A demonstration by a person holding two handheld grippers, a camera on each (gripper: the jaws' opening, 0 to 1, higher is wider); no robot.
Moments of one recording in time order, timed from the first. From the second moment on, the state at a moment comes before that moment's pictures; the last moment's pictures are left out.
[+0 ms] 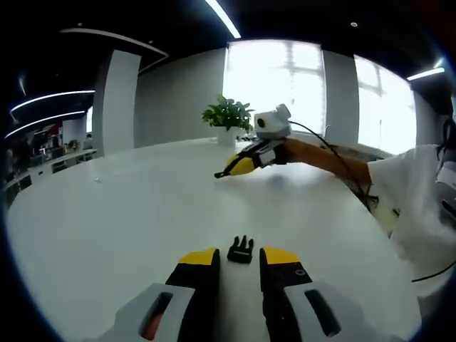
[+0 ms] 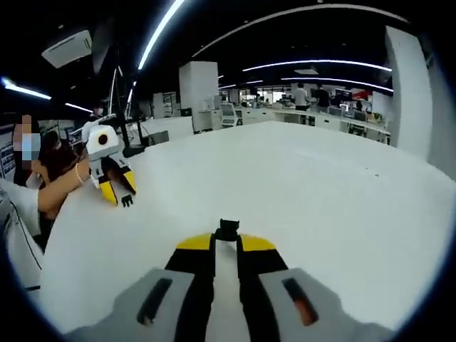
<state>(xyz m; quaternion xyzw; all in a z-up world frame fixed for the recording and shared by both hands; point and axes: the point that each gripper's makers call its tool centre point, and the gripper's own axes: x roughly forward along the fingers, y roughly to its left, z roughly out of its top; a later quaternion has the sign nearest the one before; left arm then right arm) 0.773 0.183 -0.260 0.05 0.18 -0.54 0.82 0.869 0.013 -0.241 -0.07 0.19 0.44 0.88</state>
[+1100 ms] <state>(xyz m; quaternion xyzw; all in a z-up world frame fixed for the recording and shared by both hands) 0.770 0.185 -0.260 0.05 0.18 -0.54 0.82 0.831 0.009 -0.252 -0.09 0.18 0.26 0.94</state>
